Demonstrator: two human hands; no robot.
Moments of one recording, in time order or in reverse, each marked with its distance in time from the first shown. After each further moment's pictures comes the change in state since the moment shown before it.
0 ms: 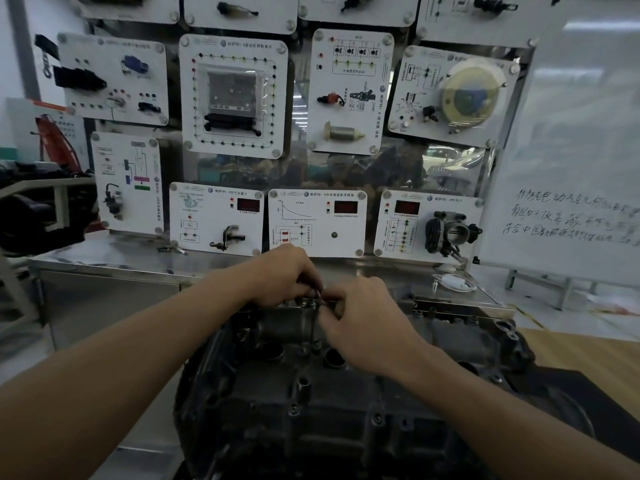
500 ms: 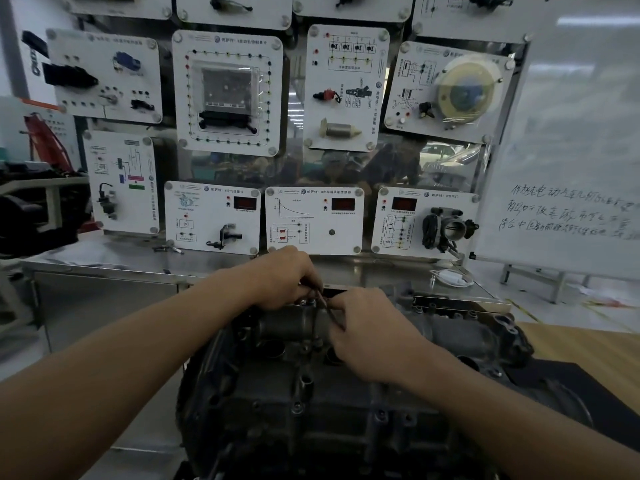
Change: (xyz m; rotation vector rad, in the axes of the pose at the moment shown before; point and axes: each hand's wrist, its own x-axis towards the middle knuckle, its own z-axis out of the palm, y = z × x) left_hand 0.001 -0.003 0.006 0.059 -0.043 -0.028; right_hand -0.005 0.005 0.003 -0.142 -0.174 0.069
